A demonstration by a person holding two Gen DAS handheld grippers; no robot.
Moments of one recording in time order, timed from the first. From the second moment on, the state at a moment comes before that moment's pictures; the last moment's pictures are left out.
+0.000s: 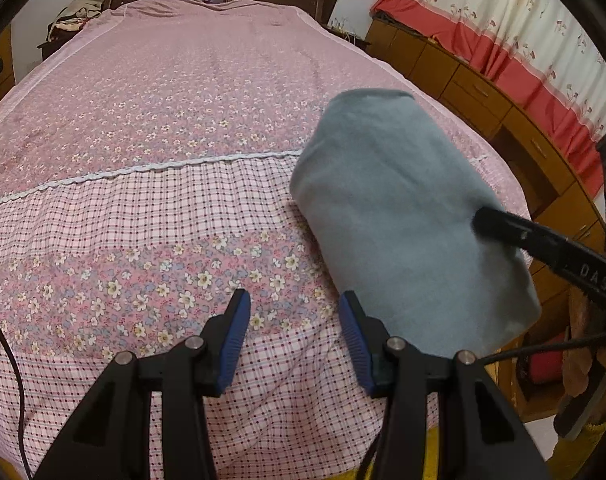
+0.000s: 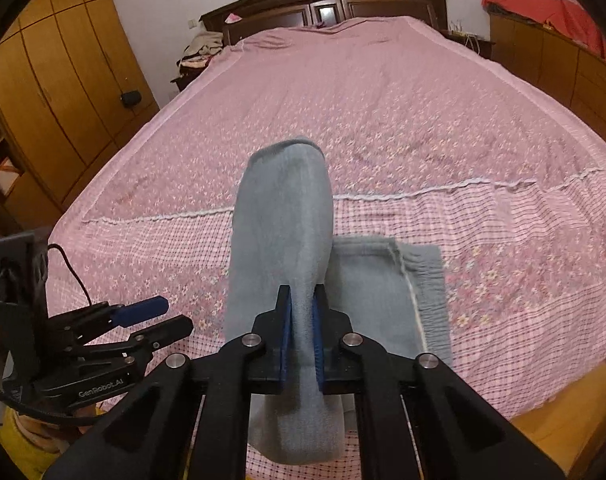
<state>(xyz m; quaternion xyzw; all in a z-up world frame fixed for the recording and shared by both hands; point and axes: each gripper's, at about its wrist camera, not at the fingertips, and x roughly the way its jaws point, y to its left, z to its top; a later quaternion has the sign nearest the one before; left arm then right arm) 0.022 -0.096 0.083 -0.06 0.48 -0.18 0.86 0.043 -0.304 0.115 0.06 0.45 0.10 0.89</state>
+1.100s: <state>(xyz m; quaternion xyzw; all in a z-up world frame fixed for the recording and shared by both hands) 0.084 -0.214 0.049 0.02 0.46 -0.23 0.86 0.055 -0.389 0.045 0.08 0.48 0.01 0.87</state>
